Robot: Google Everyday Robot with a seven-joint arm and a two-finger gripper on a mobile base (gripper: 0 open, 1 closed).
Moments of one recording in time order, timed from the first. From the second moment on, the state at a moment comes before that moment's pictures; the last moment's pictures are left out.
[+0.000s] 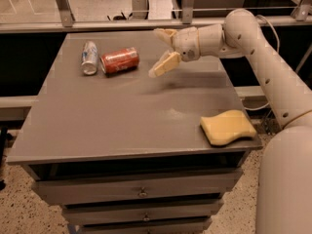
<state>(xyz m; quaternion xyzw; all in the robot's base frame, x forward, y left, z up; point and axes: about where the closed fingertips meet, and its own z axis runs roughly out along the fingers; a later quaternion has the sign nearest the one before) 0.721 0.005 0.888 -0.58 0.54 0.33 0.50</state>
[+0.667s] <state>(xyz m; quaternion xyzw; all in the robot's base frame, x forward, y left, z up) 0.724 -0.042 0.893 -0.54 0.60 0.30 0.50</state>
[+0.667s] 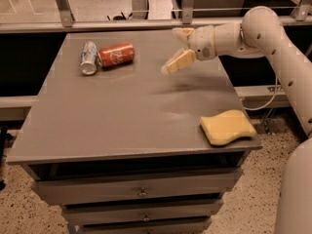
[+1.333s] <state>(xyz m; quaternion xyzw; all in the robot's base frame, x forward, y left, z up) 0.701 -0.107 0.895 -0.47 0.68 0.27 0.49</state>
